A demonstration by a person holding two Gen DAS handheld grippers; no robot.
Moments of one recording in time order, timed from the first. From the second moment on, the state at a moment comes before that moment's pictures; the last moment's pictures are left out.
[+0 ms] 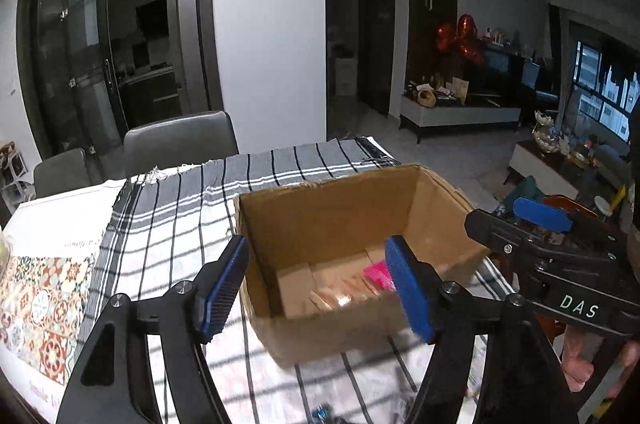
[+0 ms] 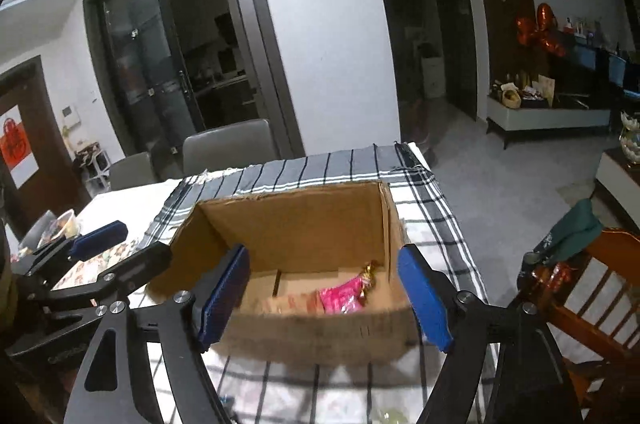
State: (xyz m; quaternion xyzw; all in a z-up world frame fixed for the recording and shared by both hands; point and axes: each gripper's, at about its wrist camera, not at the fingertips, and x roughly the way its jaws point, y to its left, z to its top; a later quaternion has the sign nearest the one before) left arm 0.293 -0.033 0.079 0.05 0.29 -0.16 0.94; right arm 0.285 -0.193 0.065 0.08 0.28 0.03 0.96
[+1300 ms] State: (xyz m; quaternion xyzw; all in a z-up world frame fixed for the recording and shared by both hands) left arm 0.138 -0.068 -0.010 0.16 0.29 -0.20 0.92; right arm 0.130 -0.214 -0.042 0.06 0.35 0.00 0.94
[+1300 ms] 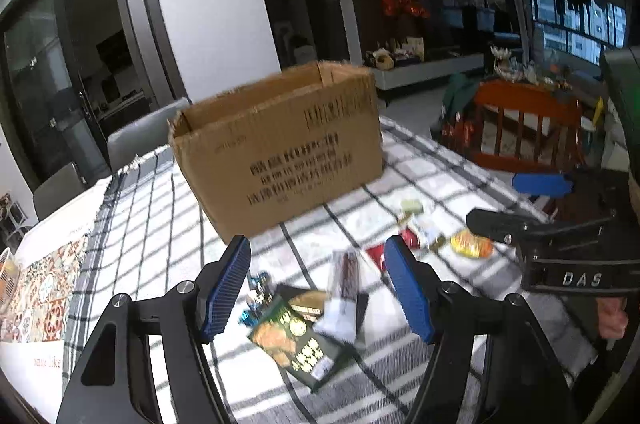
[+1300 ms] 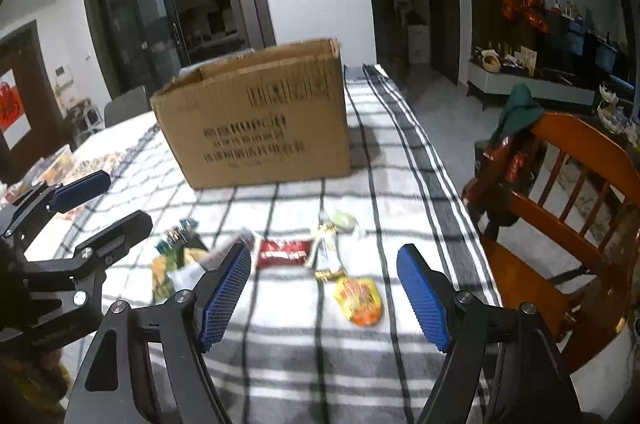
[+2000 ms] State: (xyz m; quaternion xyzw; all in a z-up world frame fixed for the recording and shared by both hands) left arm 0.179 -0.080 -0.081 0.15 0.40 -0.22 0.88; right arm 0.157 -0.223 -0.095 0.07 0.41 0.00 0.91
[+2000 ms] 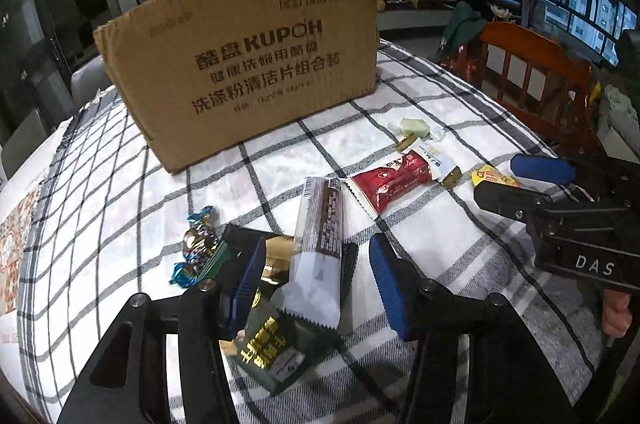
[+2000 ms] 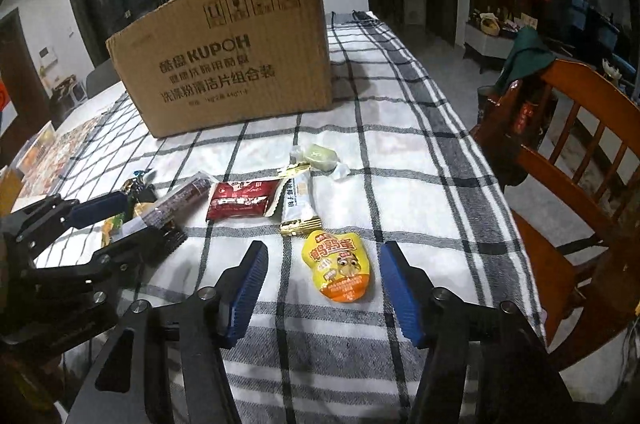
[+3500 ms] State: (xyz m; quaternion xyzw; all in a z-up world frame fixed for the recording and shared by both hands) left arm 0.171 -0.067 -0.040 0.08 0.38 -0.22 0.90; right arm 0.148 -0.189 -0.050 0.07 0.36 0.05 0.93
